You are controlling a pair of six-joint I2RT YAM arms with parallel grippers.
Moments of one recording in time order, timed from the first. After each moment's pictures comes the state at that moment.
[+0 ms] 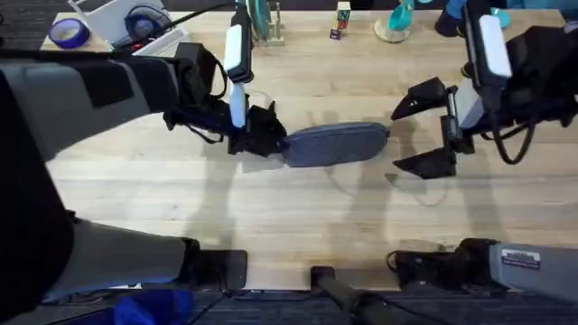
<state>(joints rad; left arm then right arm) -0.07 1.59 0.84 -0.71 0.95 1.29 -0.16 1.45 0.94 -1.05 -0.74 -1.63</state>
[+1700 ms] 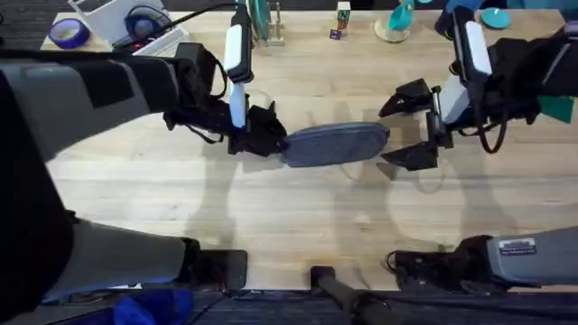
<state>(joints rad) -0.07 1.59 0.84 -0.71 0.95 1.29 -0.16 1.63 0.94 -0.90 -0.84 -1.63</state>
